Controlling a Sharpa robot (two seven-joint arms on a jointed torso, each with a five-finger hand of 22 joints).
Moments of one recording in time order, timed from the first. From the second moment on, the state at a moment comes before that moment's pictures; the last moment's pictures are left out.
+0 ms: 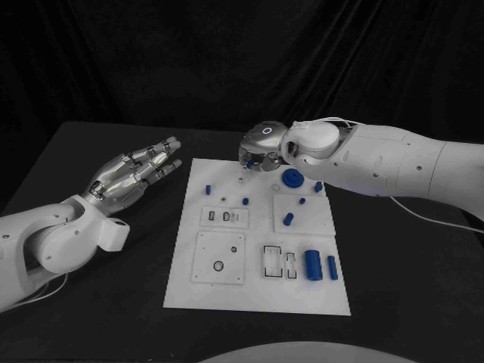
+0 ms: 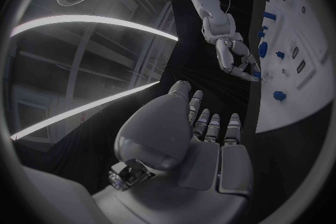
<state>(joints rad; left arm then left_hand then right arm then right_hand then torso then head) 1.27 -0.92 -0.21 1.49 -0.09 0.16 0.59 1.51 0.25 -0.14 0.26 0.64 0.51 0.08 0.12 0.06 0.05 0.05 0.16 0.03 0.01 0.05 0.02 0.01 0.16 0.01 0.19 0.00 0.00 1.38 -0.53 -0.21 1.11 -1.84 -0.22 0.11 1.42 -0.11 0.38 0.05 0.31 0.96 0.09 0.13 0.28 1.15 0.04 0.11 0.07 1.33 -0.05 0.96 0.60 0.16 1.22 0.05 1.03 0.89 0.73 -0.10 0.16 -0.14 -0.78</state>
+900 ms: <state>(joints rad) 1.27 -0.92 -0.21 1.48 -0.09 0.17 0.59 1.51 0.25 -0.14 0.26 0.64 0.51 0.08 0.13 0.06 0.06 0.05 0.16 0.03 0.01 0.05 0.02 0.01 0.16 0.01 0.19 0.00 0.00 1.38 -0.52 -0.21 1.10 -1.84 -0.22 0.11 1.42 -0.11 0.39 0.05 0.30 0.95 0.09 0.12 0.28 1.15 0.04 0.10 0.07 1.33 -0.05 0.96 0.60 0.16 1.22 0.05 1.03 0.90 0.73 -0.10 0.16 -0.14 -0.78</state>
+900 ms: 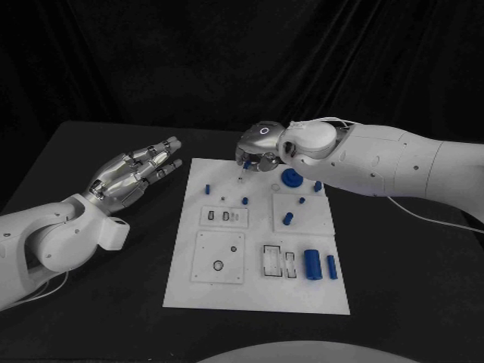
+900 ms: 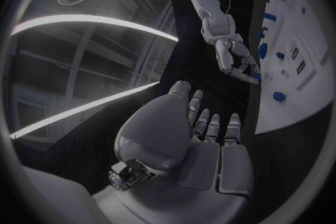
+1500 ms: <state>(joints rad) 1.27 -0.91 -0.21 1.47 -0.09 0.18 0.58 1.52 0.25 -0.14 0.26 0.64 0.51 0.08 0.13 0.06 0.06 0.05 0.16 0.03 0.01 0.05 0.02 0.01 0.16 0.01 0.19 0.00 0.01 1.37 -0.51 -0.21 1.10 -1.84 -0.22 0.11 1.42 -0.12 0.39 0.06 0.30 0.93 0.09 0.10 0.27 1.14 0.04 0.09 0.07 1.32 -0.05 0.95 0.59 0.16 1.22 0.06 1.03 0.90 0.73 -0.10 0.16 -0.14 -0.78</state>
